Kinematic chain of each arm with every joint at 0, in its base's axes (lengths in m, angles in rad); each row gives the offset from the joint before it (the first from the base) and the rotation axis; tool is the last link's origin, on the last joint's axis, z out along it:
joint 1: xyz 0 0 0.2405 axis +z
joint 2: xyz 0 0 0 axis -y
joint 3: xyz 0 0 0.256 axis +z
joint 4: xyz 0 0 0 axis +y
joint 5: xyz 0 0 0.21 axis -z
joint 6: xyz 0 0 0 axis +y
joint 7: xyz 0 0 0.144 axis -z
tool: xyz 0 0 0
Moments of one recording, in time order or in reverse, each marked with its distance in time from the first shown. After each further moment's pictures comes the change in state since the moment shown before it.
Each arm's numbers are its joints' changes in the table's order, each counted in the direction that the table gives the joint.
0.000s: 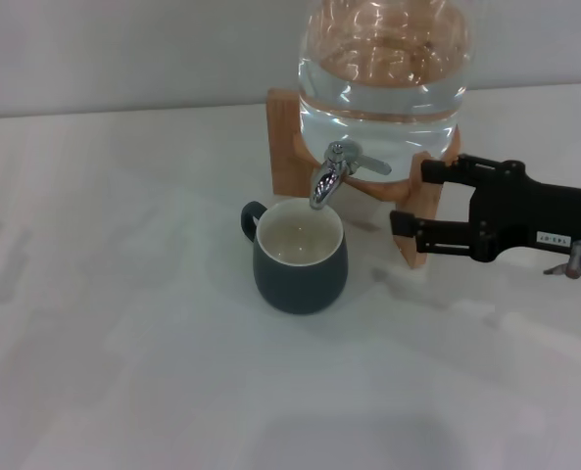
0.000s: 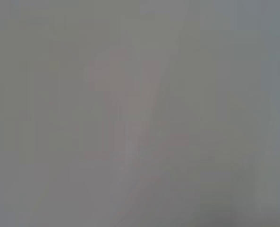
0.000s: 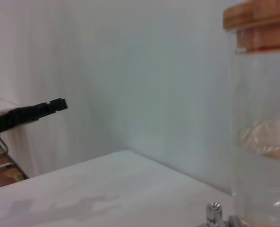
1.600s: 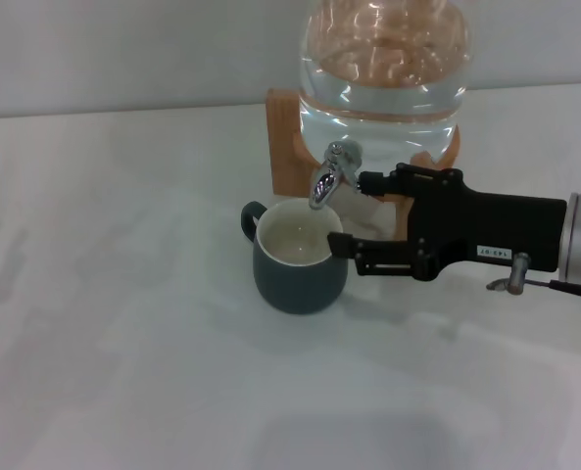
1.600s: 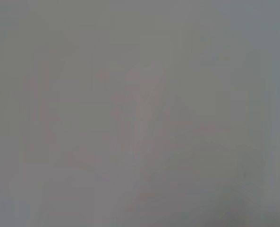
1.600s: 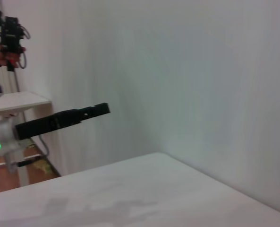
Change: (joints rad) left arm -0.001 0.000 0.000 -0.005 0.000 0.018 0.000; right arm -0.001 0.002 -0.166 -0.105 0.004 -0.085 -0.044
